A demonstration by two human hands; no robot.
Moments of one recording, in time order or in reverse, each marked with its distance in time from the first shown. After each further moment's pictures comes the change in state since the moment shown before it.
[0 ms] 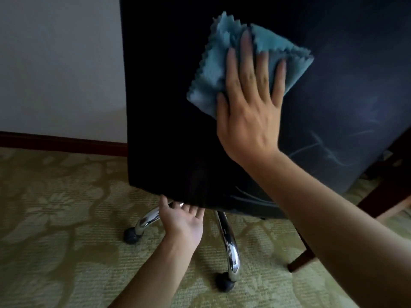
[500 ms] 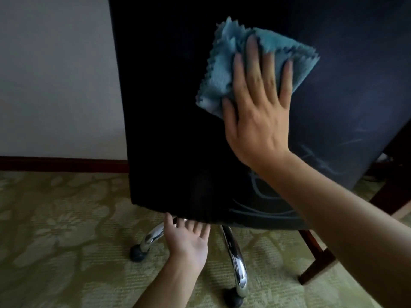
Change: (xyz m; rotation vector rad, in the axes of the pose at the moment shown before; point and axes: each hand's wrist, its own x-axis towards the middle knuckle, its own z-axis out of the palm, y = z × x) left_hand -0.016 -0.005 -0.002 0.080 0.049 0.000; right_hand 0.018 0.025 -0.017 -0.025 0.011 -0.013
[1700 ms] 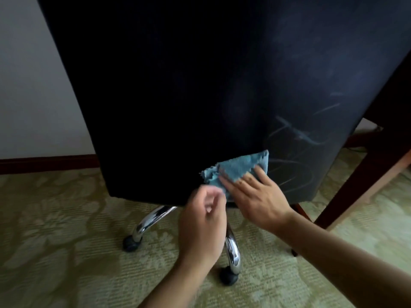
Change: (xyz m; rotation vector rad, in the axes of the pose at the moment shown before) left_hand -0.057 -0.042 0.036 1.408 -0.196 0.741; right_hand -0.204 0.055 0.004 0.006 -0.514 -0.383
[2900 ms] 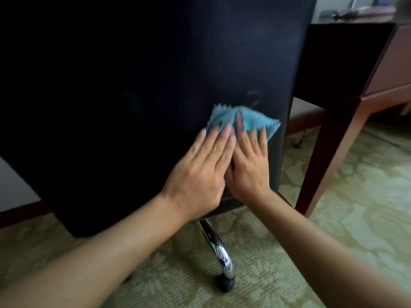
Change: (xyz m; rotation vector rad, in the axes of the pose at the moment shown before) left_hand 0.072 0.067 0.053 1.065 -0.001 1.430; right_hand 0.010 0.057 -0.024 0.244 0.451 0.661
